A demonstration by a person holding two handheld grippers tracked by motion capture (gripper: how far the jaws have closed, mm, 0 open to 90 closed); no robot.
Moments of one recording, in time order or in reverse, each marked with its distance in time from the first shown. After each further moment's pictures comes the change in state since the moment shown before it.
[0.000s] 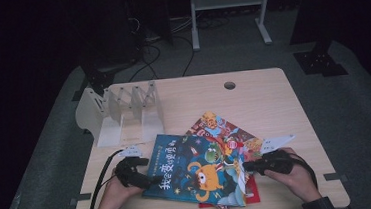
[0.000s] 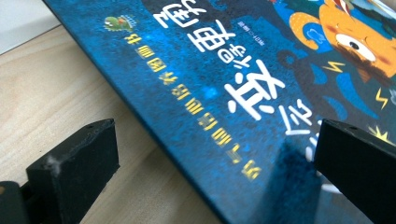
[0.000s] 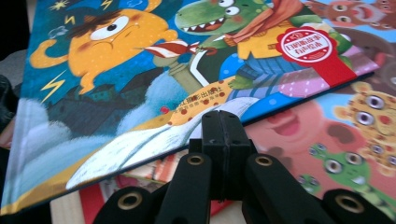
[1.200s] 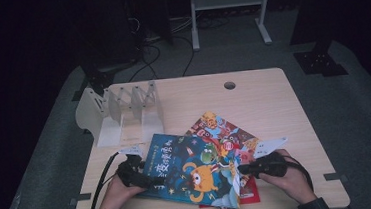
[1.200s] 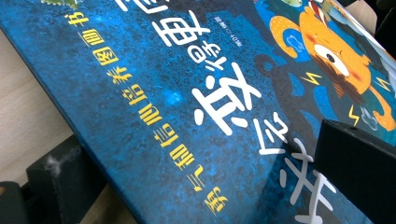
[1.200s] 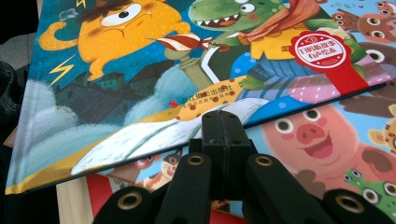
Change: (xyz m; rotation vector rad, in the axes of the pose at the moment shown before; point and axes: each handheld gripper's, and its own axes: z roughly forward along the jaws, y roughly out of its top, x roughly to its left) left arm 0.004 0.001 0.004 0.026 -0.103 -0.080; right arm 0.013 0.007 0.008 0.019 0.004 -0.064
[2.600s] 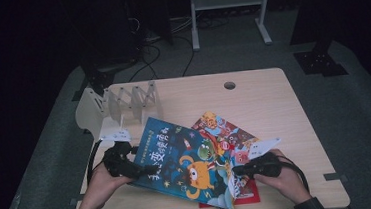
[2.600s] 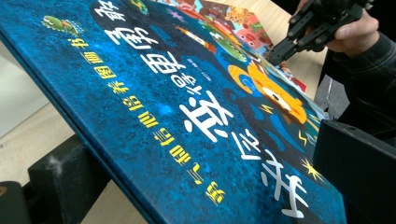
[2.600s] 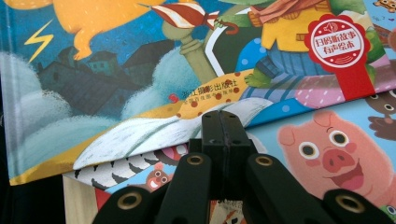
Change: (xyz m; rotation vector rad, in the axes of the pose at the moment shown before) left arm -0.042 0.054 -0.062 -0.075 -0.014 0.114; right arm 0.005 0.007 0.010 -0.003 0.036 -0.029
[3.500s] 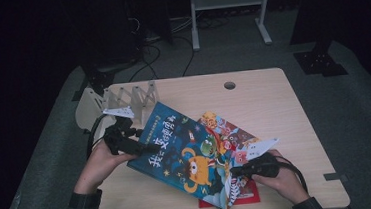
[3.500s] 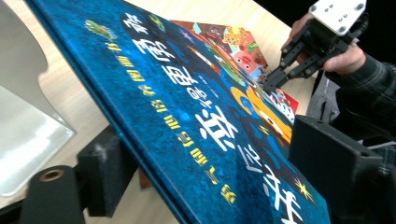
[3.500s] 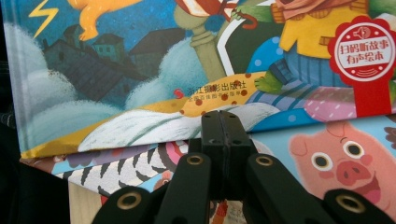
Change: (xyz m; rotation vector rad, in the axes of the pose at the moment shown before) left arm 0.005 0.064 -0.011 0.061 -0.001 0.006; right arm 0.003 0.003 0.004 0.002 0.020 -0.004
